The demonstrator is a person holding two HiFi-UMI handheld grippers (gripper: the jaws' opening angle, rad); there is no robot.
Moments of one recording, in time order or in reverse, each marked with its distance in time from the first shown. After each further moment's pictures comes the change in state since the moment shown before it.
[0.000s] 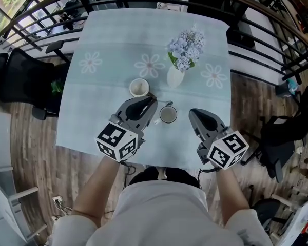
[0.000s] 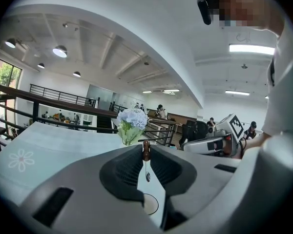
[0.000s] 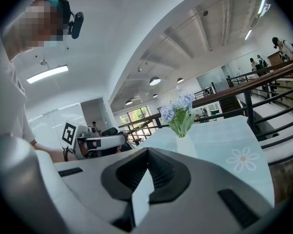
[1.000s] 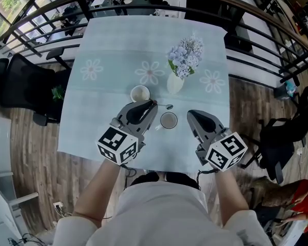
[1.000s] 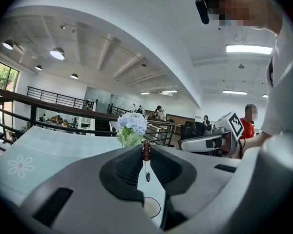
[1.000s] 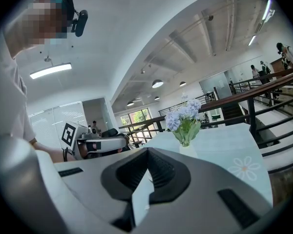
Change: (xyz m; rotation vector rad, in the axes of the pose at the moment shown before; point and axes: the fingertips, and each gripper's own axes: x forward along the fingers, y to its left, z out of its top) left arm -0.006 0.002 0.017 0.027 -0.019 -0.019; right arm 0.009 0.014 0.024 -0.052 -0.032 0.001
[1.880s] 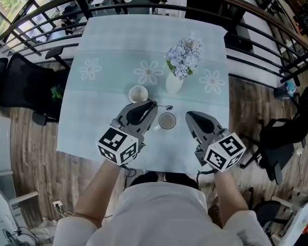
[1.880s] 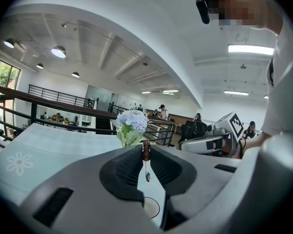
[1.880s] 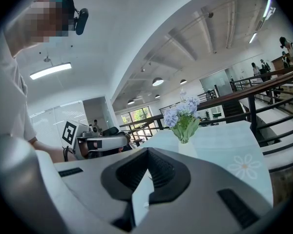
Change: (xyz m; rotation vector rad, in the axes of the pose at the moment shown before) left arm 0.009 0.001 -0.009 -0.015 0.010 0.007; right arm 0.002 -0.008 -0.011 0.012 0.021 0.008
